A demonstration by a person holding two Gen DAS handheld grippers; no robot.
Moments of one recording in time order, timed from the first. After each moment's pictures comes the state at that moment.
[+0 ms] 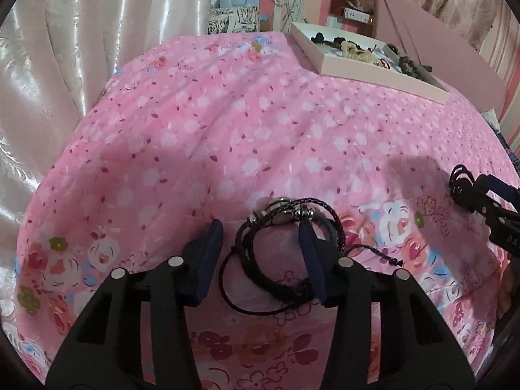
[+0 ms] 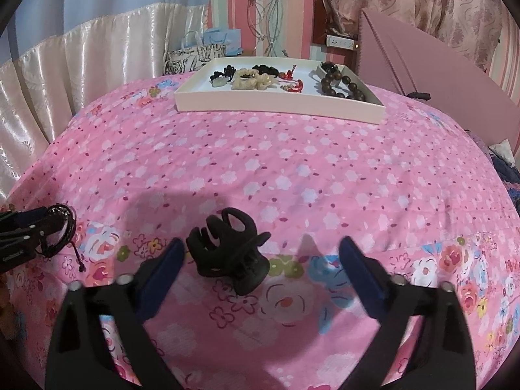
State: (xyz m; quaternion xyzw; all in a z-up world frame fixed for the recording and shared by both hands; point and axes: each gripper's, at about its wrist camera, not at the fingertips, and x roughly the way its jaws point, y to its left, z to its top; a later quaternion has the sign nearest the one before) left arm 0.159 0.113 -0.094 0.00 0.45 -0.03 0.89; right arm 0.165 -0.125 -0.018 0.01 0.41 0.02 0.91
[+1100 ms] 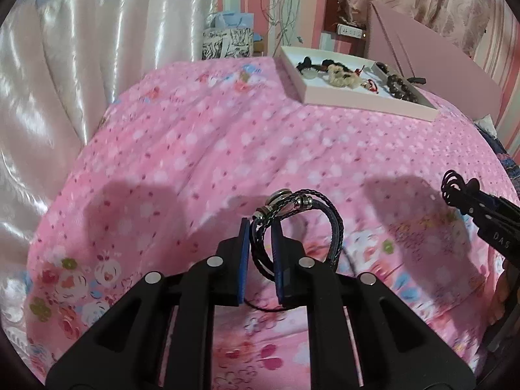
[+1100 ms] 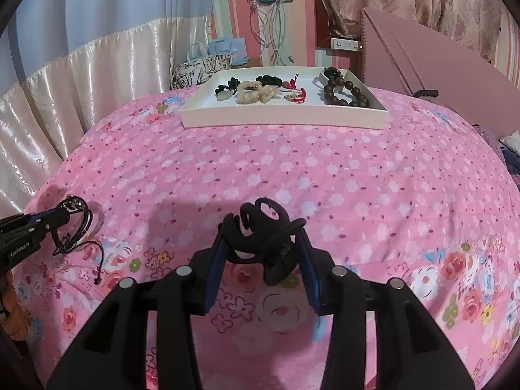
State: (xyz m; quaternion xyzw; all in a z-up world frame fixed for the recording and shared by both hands) left arm 0.159 0.092 -0.057 0.01 0.42 -0.03 0.91; right arm 0.169 -0.144 -0.001 0.04 0.39 0.05 0.92
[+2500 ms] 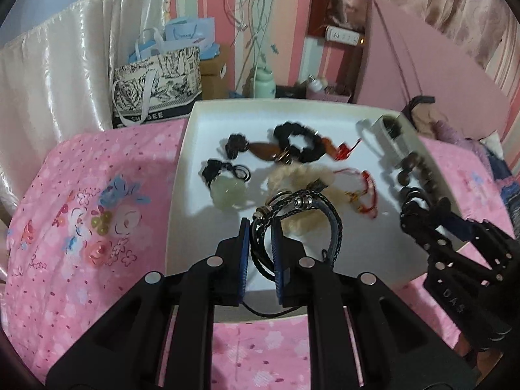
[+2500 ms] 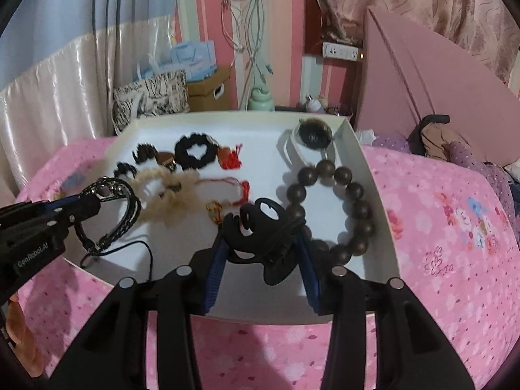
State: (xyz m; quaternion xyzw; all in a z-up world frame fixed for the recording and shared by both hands) left arm 0.427 -0.046 -0.048 0.00 0.43 -0.04 0.90; right arm 0.421 -0.207 -0.002 0.01 0.40 0.02 0.91
